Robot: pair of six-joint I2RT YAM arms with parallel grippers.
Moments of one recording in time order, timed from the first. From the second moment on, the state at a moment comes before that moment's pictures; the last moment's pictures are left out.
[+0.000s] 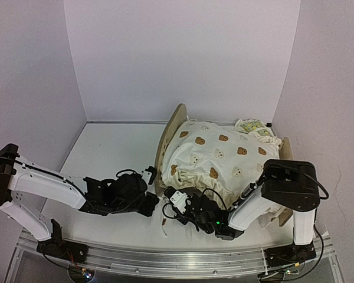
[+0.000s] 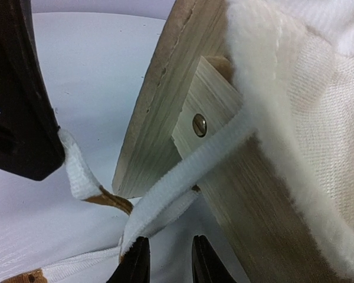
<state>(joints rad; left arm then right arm) -1.20 1.46 0.70 0.01 -0.27 -0.65 1.23 2.05 0.73 0.97 0.51 -0.22</state>
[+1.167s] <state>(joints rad) -1.17 1.51 0.74 0.01 -0.27 -0.61 1.17 2.05 0.76 0.94 0.31 -0.21</state>
